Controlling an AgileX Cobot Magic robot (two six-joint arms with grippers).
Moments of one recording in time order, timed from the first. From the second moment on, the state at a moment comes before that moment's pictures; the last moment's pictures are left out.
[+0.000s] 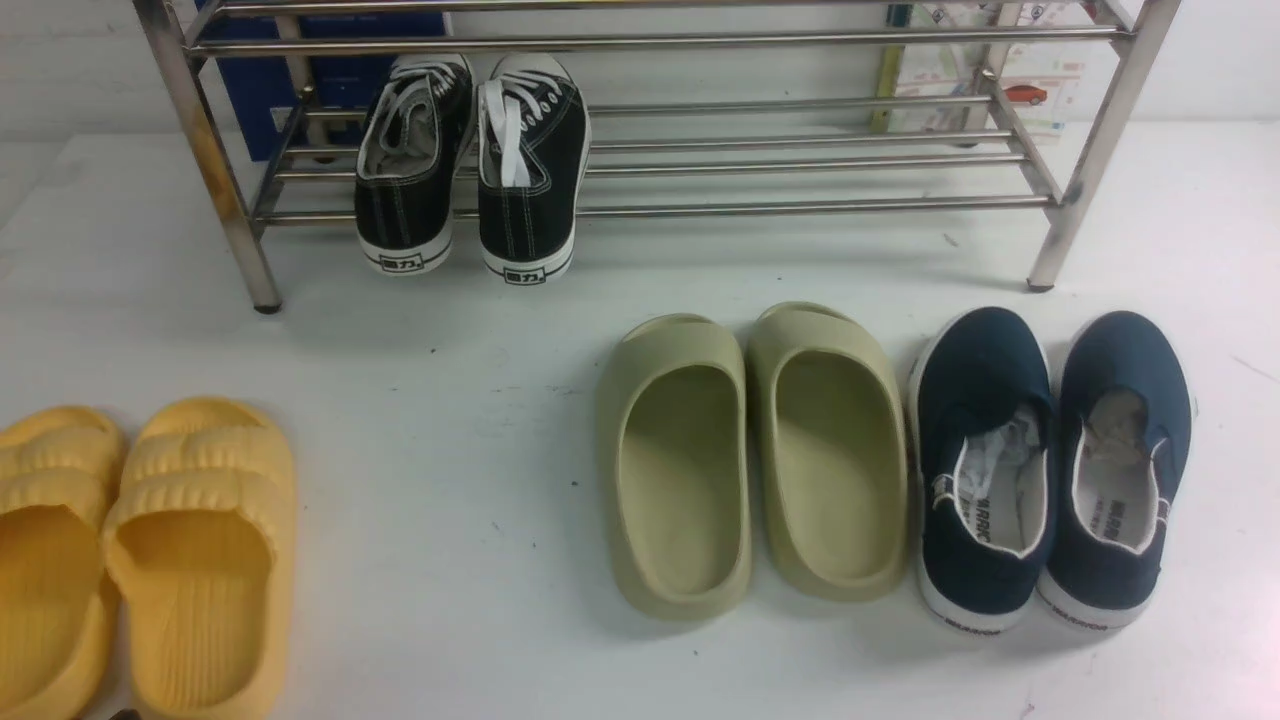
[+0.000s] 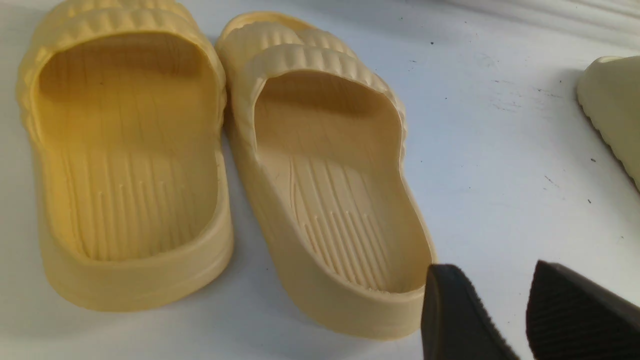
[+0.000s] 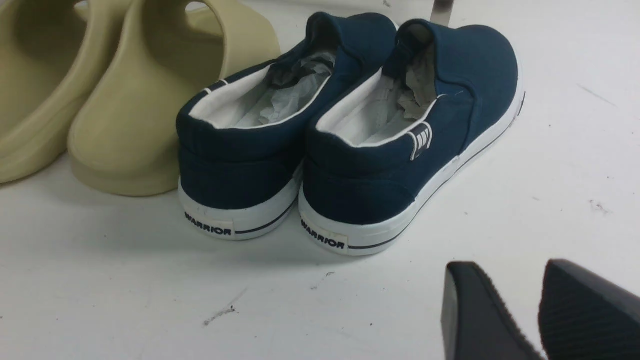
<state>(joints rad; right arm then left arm) 0.06 -0.01 0.02 0.19 0.39 -0.19 -0.08 -0.01 0.03 0.01 0.41 -0.28</state>
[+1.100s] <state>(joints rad) 0.06 -0.01 0.03 0.10 0.29 -0.20 -0.08 -0.01 0.03 0.01 0.41 -0.28</state>
